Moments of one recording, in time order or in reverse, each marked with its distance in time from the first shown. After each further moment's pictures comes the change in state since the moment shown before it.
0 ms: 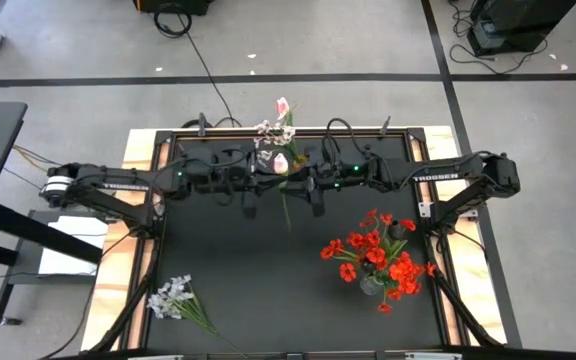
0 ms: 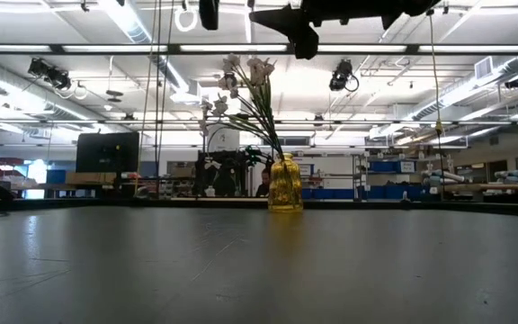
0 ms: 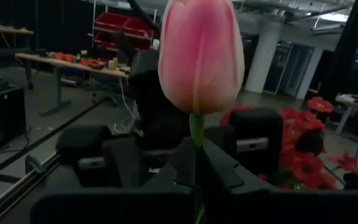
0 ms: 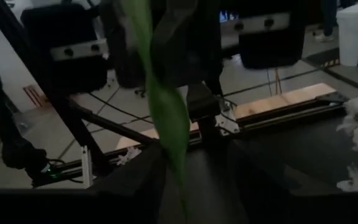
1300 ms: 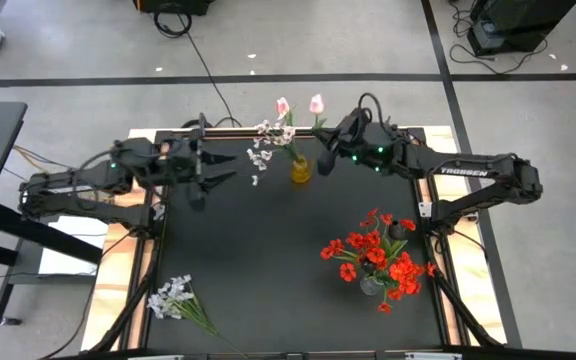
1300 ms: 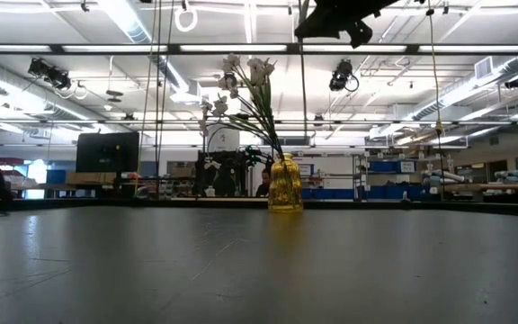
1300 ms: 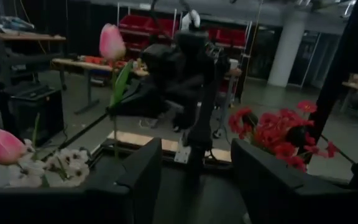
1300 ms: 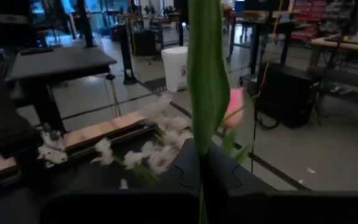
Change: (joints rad) left arm 0.000 -0.410 0.025 -0.487 -0.088 0.051; right arm -0.098 -0.191 0.016 -0.257 0.599 -0.205
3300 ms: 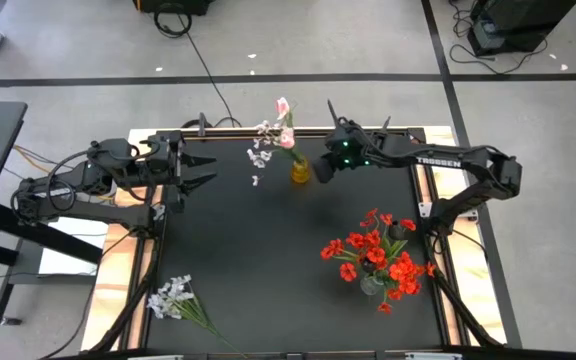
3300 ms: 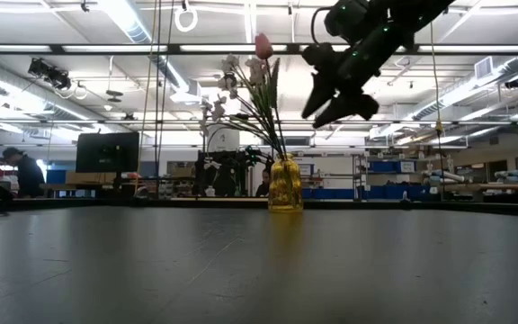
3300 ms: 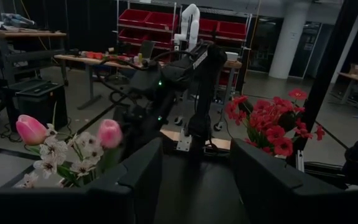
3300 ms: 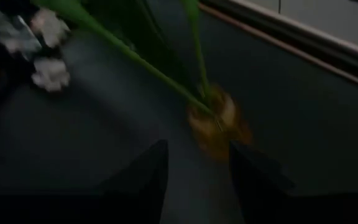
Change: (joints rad) left arm 0.000 -0.156 0.000 -0.182 0.000 0.013; right arm -0.167 0.171 -0.002 -0.425 -0.371 0.394
